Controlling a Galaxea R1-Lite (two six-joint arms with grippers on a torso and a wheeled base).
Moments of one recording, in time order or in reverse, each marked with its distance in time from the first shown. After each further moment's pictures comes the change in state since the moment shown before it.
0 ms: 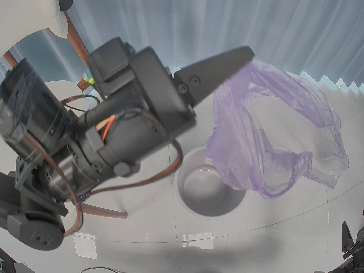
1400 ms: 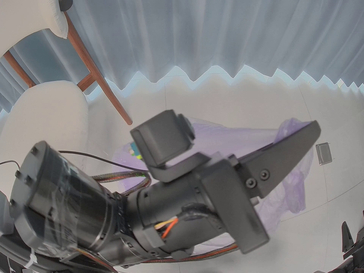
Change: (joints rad) left arm -0.211 0.131 0.136 -0.291 0.096 -0.080; right arm 0.000 0.000 0.000 0.000 0.000 0.000
